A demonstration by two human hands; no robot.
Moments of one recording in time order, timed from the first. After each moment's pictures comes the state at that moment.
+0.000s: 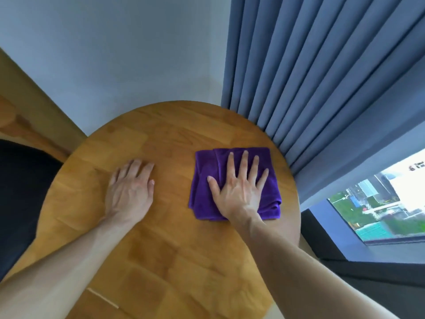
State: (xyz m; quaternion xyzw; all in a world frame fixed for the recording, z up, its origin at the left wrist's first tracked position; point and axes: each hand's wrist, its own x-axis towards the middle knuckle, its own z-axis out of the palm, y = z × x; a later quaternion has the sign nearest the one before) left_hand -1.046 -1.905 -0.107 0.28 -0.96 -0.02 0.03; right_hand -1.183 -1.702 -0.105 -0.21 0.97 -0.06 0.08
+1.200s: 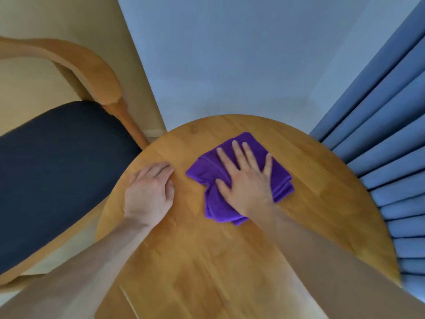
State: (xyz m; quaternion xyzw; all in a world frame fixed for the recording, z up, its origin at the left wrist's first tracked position) left_hand -1.002 -1.974 -0.106 0.43 -0.89 -0.07 0.10; right_hand -1.211 -1.866 -0.115 -0.55 0.84 -0.03 0.05
